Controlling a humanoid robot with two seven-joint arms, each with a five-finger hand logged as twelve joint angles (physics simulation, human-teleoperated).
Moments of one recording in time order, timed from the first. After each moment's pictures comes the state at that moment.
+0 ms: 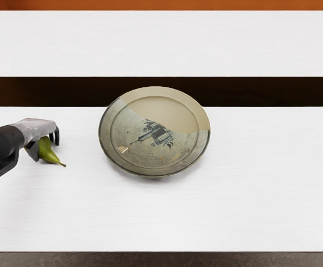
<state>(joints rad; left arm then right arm) -0.93 0.81 -0.18 -1.56 1.47 -0.18 0.61 -0.07 0.00 -0.05 0.16 -0.13 0.15 -0.34</state>
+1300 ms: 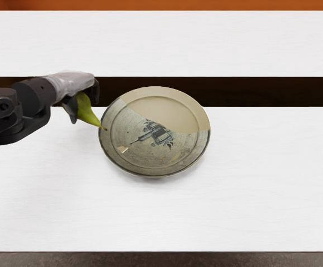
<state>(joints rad) -1.17 0.68 -0.22 -1.58 1.37 -0.19 0.61 -0.07 0.00 -0.05 0.16 -0.13 0.15 -0.34</state>
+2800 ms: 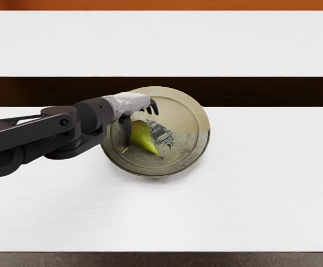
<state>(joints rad) -1.09 0.39 -0.29 -1.51 1.37 -0.19 0.61 -0.07 0.00 -0.05 0.15 -0.13 0.15 -0.34</state>
